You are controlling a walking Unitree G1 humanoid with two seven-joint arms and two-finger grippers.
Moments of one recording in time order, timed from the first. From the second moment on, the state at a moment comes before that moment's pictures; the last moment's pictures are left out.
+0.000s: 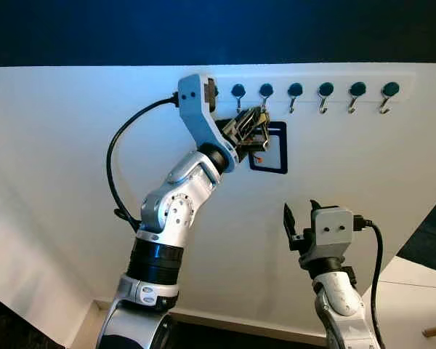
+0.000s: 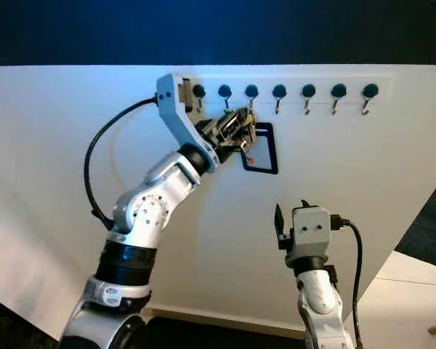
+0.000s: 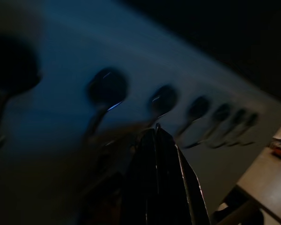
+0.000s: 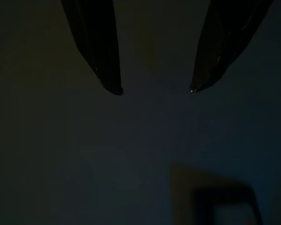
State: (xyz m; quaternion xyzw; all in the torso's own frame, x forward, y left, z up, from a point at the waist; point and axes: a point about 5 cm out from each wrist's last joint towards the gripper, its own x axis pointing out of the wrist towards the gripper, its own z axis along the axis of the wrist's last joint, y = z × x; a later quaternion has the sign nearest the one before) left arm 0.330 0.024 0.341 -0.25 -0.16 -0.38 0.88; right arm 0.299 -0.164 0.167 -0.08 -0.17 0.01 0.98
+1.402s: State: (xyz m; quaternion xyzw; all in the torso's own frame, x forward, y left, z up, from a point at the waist) left arm 0.285 0.082 0.256 -0.10 -0.10 -0.35 0.93; right arm 0.294 -0.168 0.158 -0.08 -0.16 0.00 0.98
